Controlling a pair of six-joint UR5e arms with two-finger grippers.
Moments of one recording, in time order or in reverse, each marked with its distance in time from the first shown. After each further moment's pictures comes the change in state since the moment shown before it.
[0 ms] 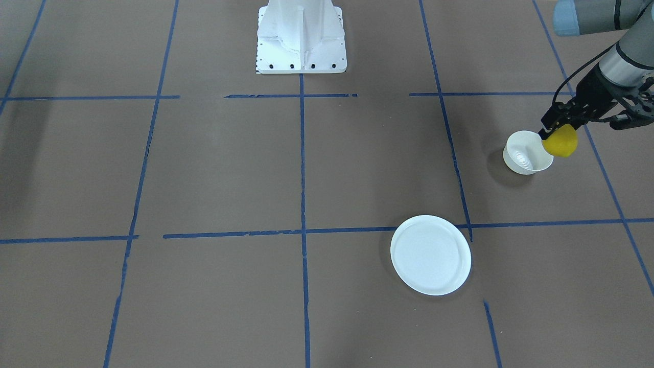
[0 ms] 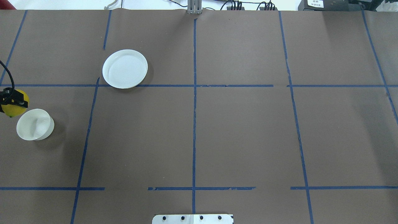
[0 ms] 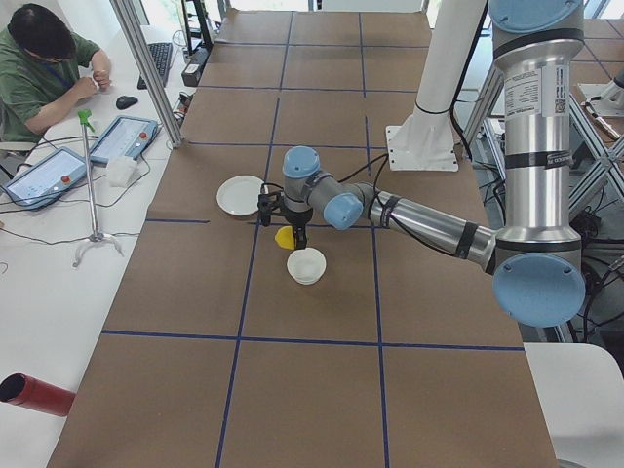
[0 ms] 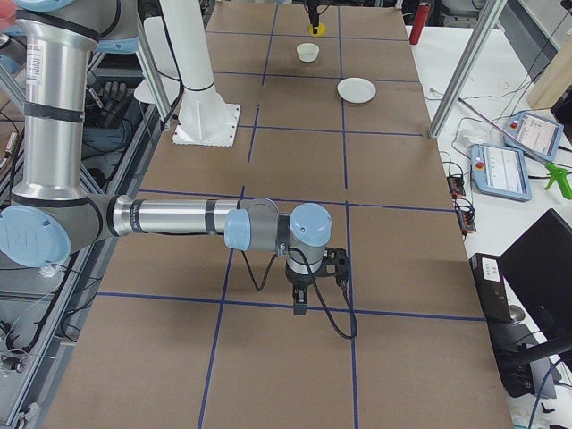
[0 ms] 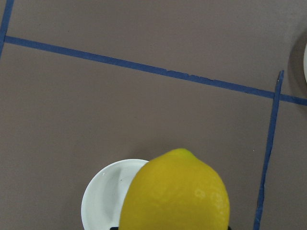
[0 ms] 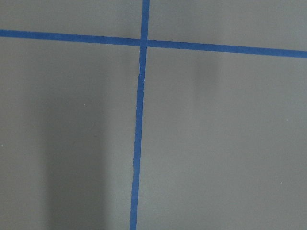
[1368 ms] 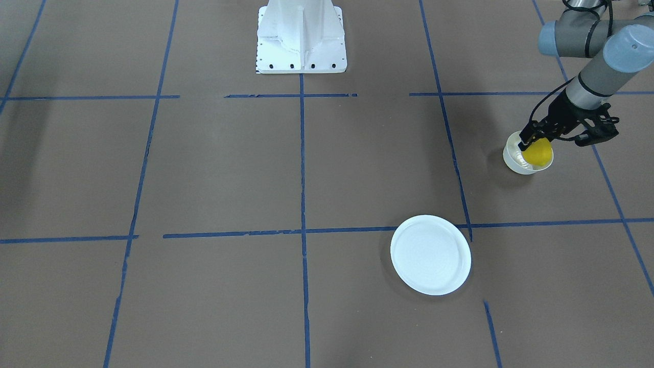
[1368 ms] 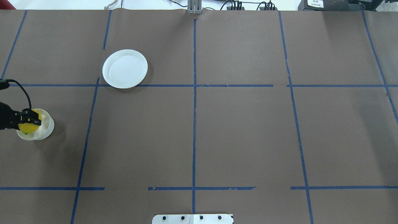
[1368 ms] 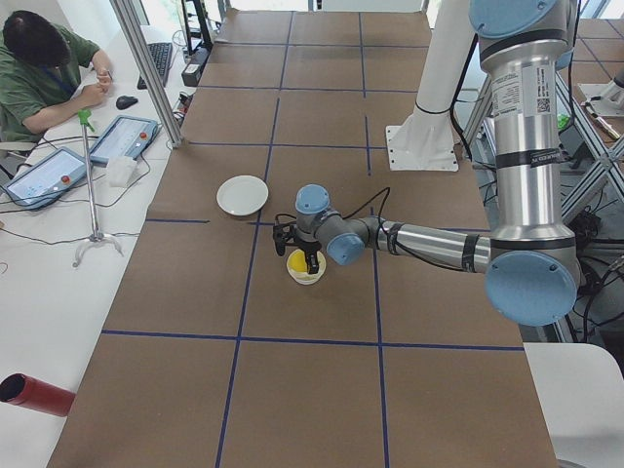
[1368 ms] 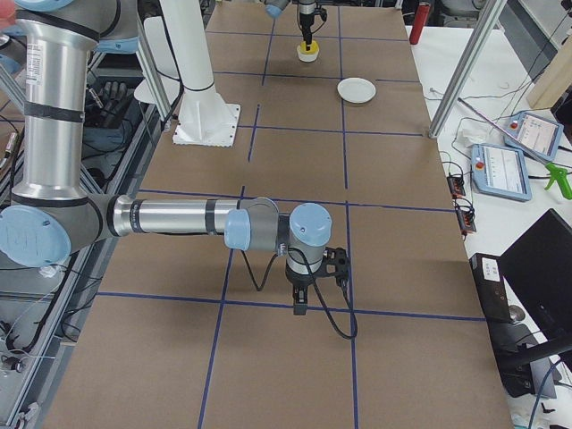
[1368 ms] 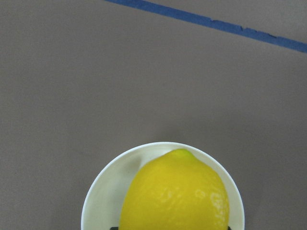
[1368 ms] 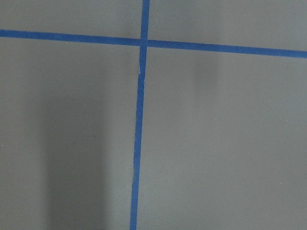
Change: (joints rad) left arm 0.133 0.014 0.151 -0.185 0.052 -0.113; right arm 0.000 0.000 0.000 0.000 0.000 0.000
